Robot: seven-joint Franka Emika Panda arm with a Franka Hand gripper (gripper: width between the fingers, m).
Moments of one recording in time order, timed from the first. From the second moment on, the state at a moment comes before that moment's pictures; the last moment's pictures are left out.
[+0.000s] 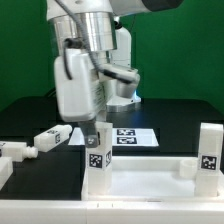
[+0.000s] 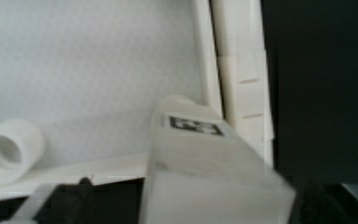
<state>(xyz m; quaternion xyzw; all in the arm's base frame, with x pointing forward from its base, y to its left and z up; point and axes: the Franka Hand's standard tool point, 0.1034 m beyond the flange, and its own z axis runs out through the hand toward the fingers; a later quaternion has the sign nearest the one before) 0.628 -0.047 0.108 -0.74 0.67 -0.01 0.09</state>
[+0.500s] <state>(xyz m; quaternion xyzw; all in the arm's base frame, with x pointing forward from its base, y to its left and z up) 0.627 -0.050 0.108 -0.92 0.39 -0.03 0.06</state>
